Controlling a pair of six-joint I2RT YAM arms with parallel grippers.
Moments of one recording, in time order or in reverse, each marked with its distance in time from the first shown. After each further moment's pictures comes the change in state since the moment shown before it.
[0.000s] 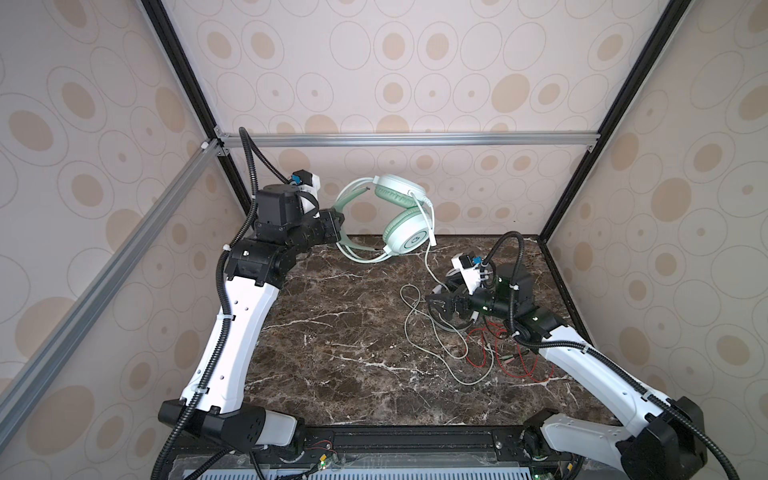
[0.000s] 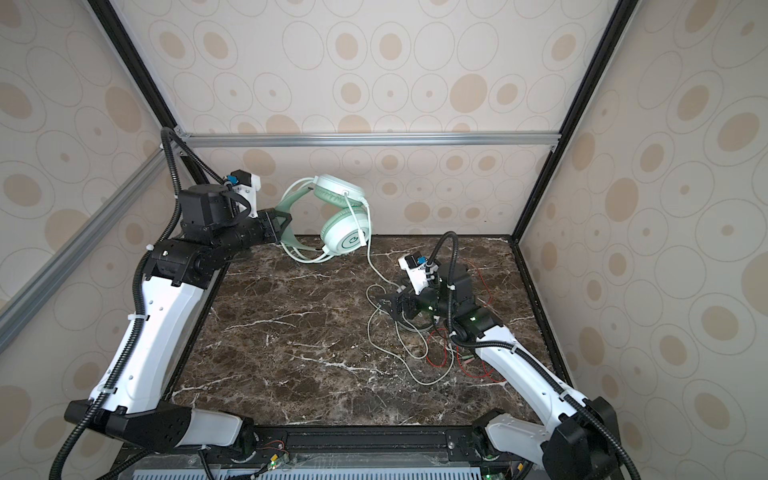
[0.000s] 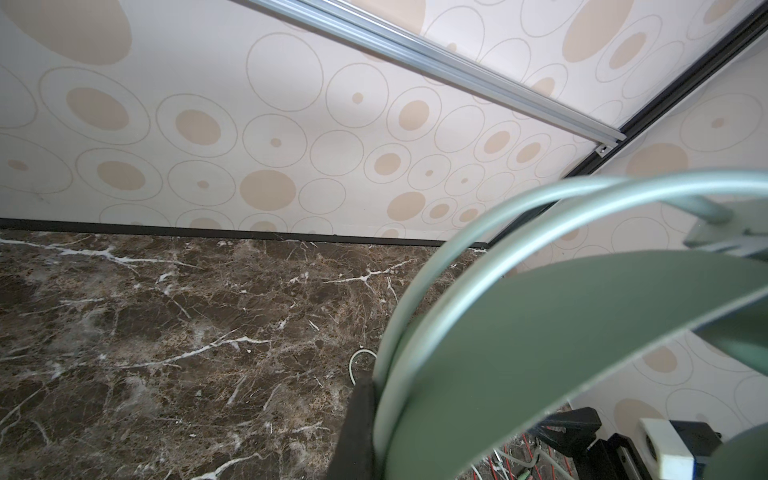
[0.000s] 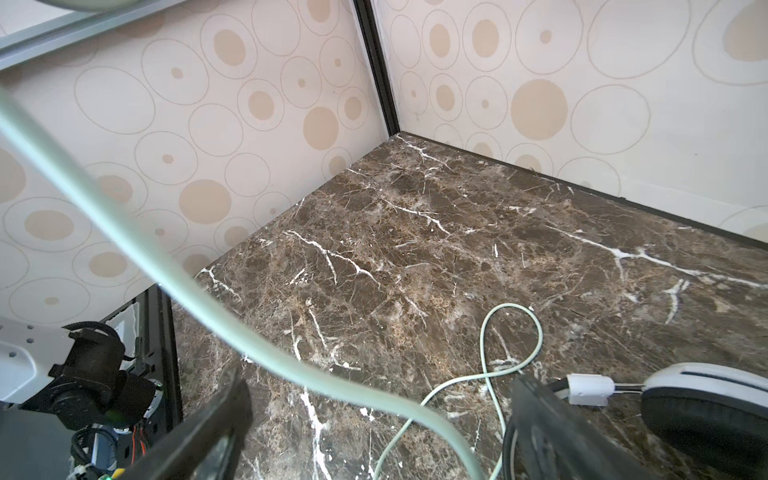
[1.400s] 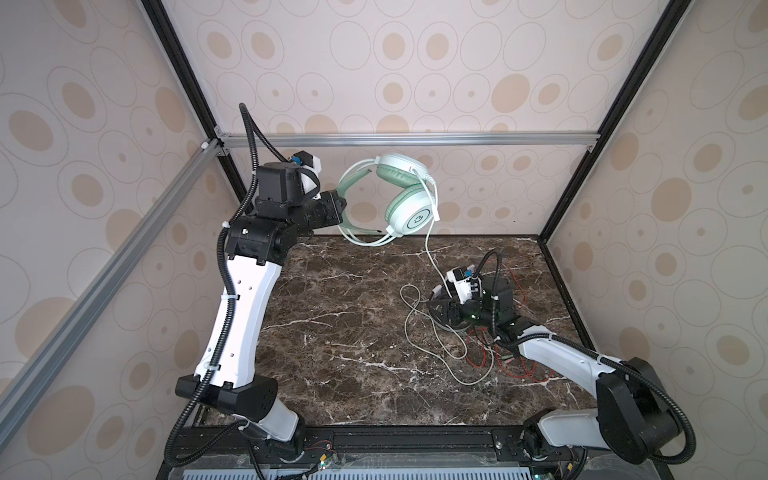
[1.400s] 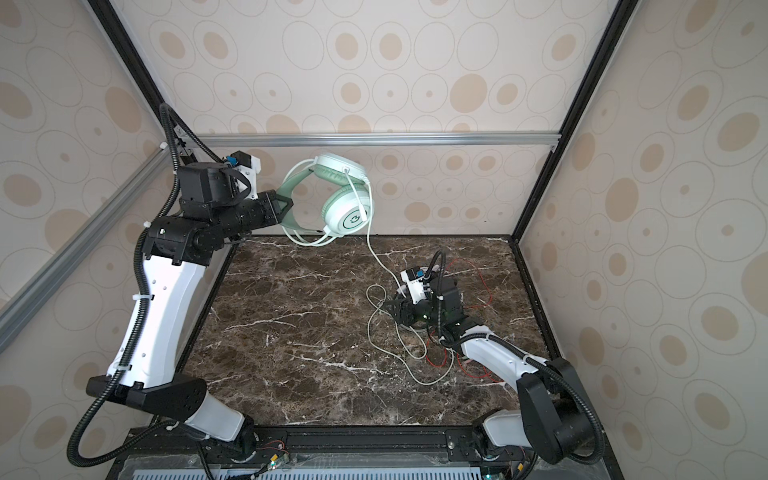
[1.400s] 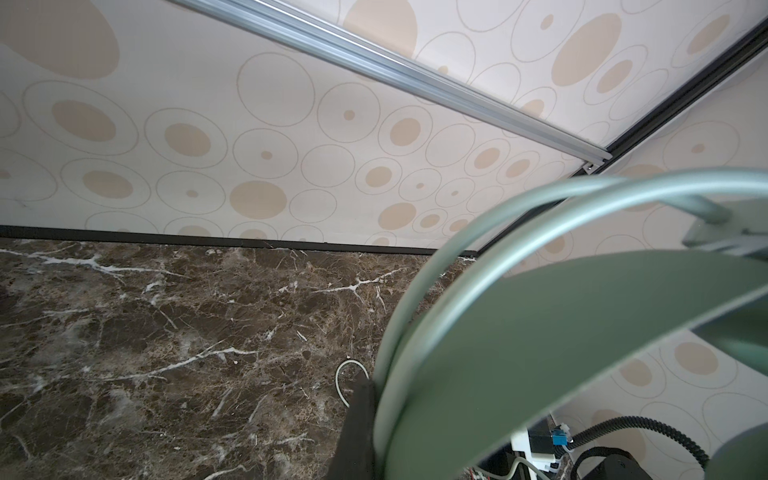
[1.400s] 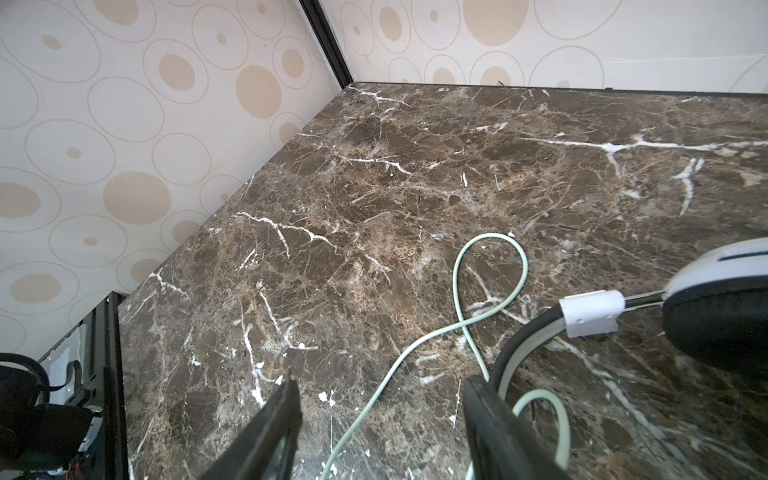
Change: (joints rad) left arm 0.012 0.153 0.284 -0.150 0.008 -0.030; right arm -0.034 0.185 -0.206 0.301 0.029 0.117
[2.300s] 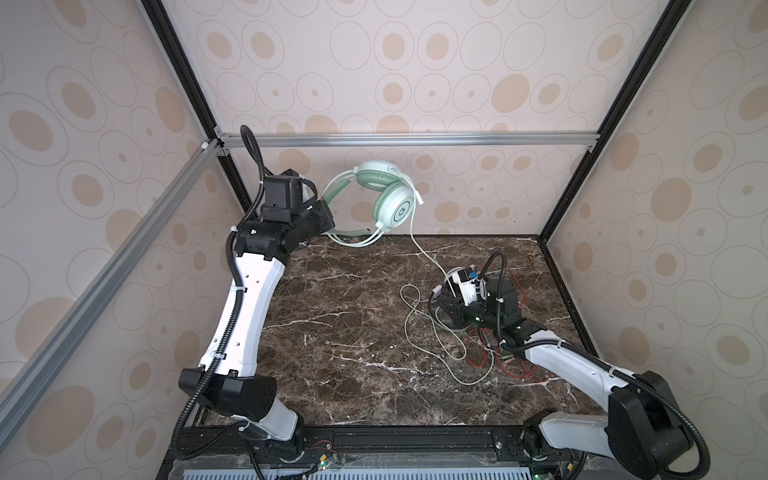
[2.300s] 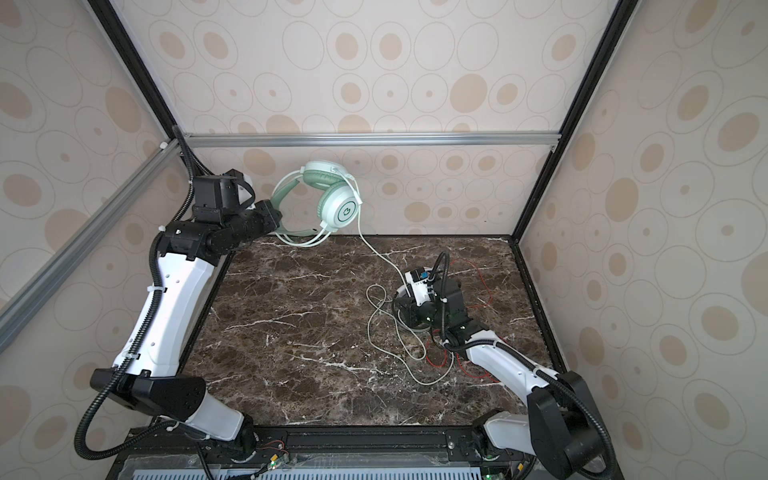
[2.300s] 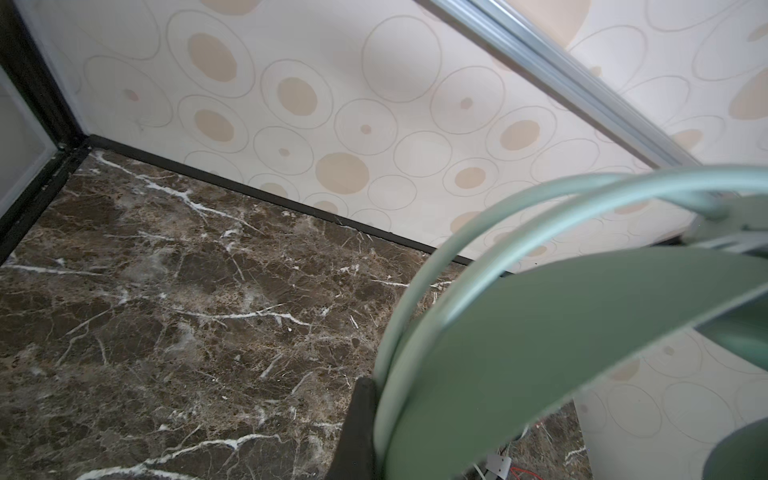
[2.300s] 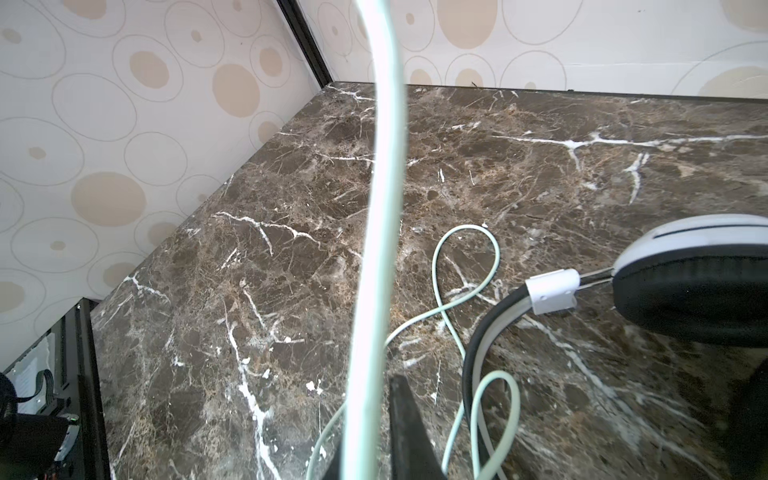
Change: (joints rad) left arm 0.069 -0.018 -0.203 0.068 -0.158 -0.116; right arm -0.001 -0.102 -0.010 -0.111 0.077 -0.021
